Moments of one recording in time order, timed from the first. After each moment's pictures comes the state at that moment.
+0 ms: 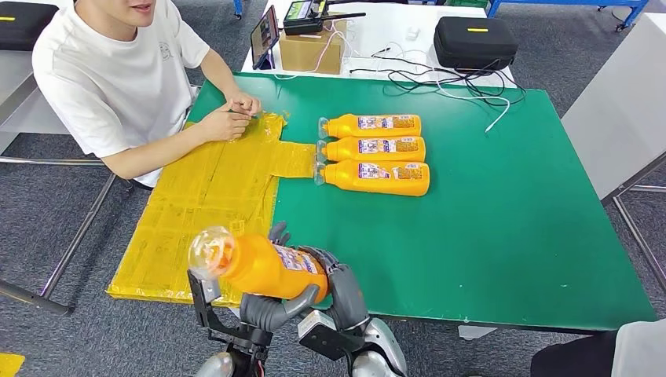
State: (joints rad) left arm 0.05 -0.14 -0.52 -1.44 0.55 0.16 -0.46; right arm -0.15 0.18 0.63 -1.01 0.41 -0.42 -0.58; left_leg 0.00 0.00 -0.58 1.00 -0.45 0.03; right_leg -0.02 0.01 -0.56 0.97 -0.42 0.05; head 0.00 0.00
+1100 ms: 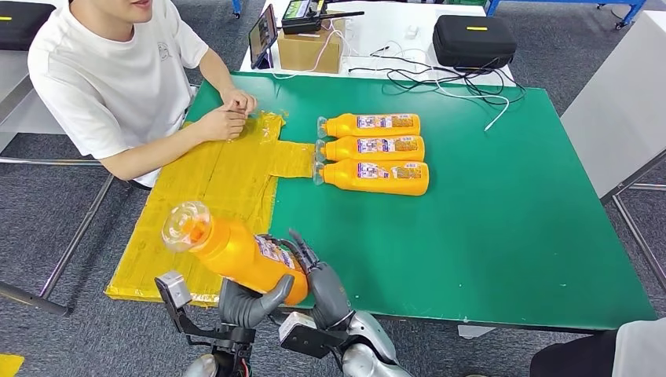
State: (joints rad) left arm 0.10 -0.14 -0.45 -1.51 0.58 0.16 -0.51; right arm -0.23 0.19 0.73 -0.91 0.39 -0.39 -0.55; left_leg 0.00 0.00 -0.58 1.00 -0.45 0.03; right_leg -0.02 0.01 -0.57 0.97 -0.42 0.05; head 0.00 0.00
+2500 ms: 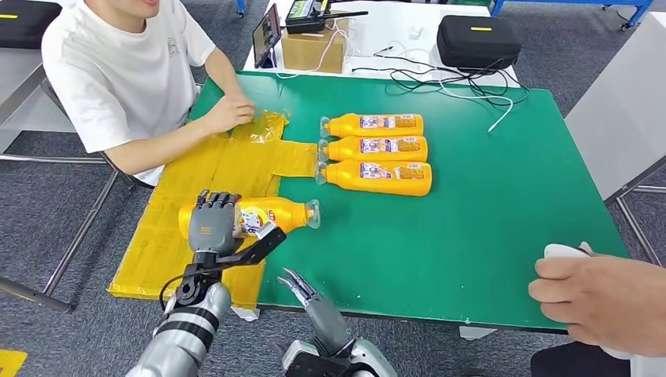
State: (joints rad) left arm -0.40 -0.23 0.16 -0.76 -1.43 0.70 -0.15; right arm -0.15 0.19 0.70 -0.87 0.41 -0.36 -0.62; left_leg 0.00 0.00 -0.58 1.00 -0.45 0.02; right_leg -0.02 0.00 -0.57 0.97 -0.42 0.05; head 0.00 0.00
